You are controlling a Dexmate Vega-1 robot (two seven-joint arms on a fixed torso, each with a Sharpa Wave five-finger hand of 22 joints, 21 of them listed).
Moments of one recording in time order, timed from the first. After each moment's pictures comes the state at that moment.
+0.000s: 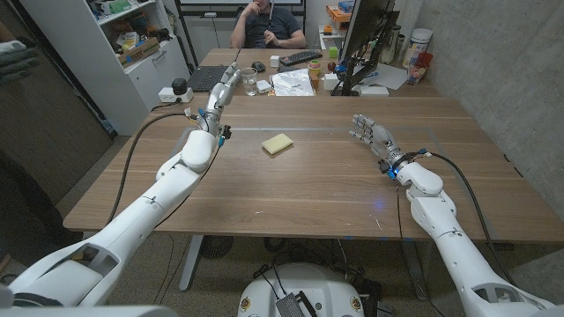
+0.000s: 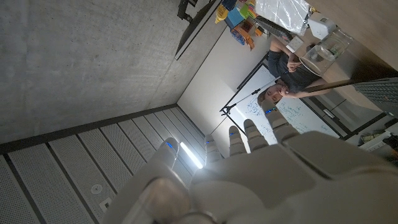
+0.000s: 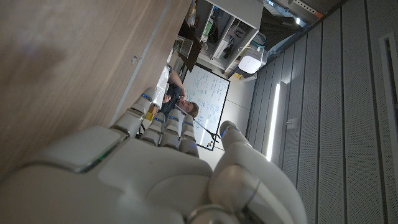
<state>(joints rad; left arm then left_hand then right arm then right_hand) 0.75 0.58 0.41 -1.51 -0.08 -0.21 0.33 0.07 0.04 0.55 0.06 0.19 -0.01 -0.20 0.18 0.17 -0.03 -0.02 0.20 0.18 -0.03 0.03 0.18 0.17 0.01 0.16 0.41 0.18 -0.94 -0.25 -0.01 -1.34 0.25 0.24 0.40 0.20 0.12 0.42 0.01 0.18 0.17 0.04 0.19 0.18 0.16 0.06 0.19 0.19 0.04 -0.01 0.19 0.18 0.29 0.00 0.19 0.17</state>
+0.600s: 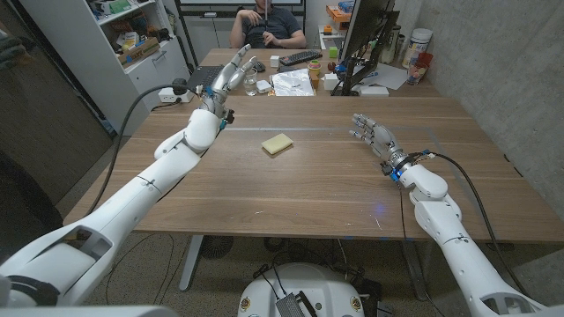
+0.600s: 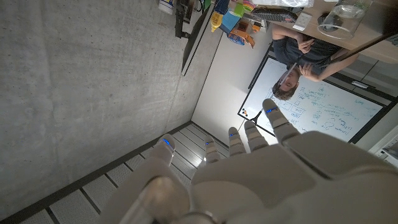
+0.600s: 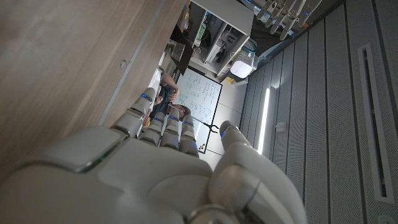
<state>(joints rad) 0.66 0.64 0.47 -1.64 0.10 -0.02 0.30 0.11 0.03 0.56 0.02 0.19 -0.03 -0.22 0.18 0.17 -0.05 -0.04 0.20 0.18 -0.06 0.03 0.18 0.17 0.01 0.17 0.40 0.18 -0.99 -0.28 -0.01 -1.40 0.28 0.27 0.42 0.20 0.12 0.42 0.01 0.18 0.17 0.04 0.19 0.18 0.16 0.06 0.19 0.19 0.04 -0.01 0.19 0.18 0.29 0.00 0.19 0.17</state>
